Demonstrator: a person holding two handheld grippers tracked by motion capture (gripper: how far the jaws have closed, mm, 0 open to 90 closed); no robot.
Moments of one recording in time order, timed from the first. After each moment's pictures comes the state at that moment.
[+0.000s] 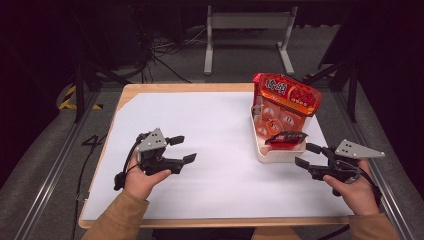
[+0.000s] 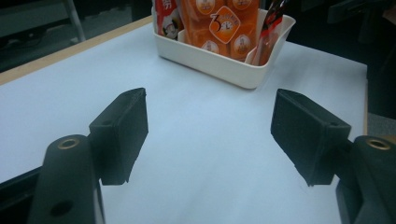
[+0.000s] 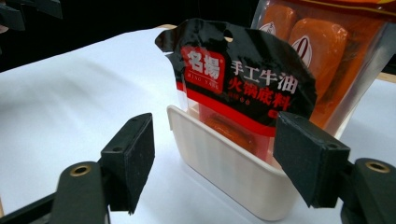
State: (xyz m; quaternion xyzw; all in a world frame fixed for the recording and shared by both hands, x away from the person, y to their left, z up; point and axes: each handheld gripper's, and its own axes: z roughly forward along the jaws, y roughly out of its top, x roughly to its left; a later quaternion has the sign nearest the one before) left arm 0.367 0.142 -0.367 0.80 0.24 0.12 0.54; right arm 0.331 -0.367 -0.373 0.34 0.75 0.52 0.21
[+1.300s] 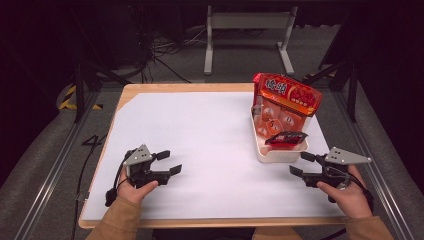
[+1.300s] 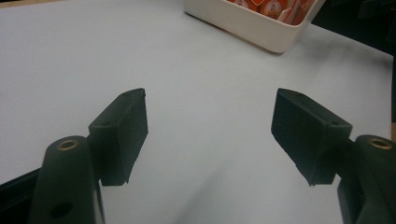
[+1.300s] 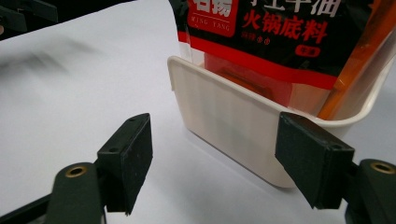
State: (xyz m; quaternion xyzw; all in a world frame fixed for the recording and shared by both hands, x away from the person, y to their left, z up) left arm 0.361 0.181 -0.427 0.78 0.30 0.10 0.54; right arm 0.329 -0.360 -0.401 0.35 0.77 0.49 0.19
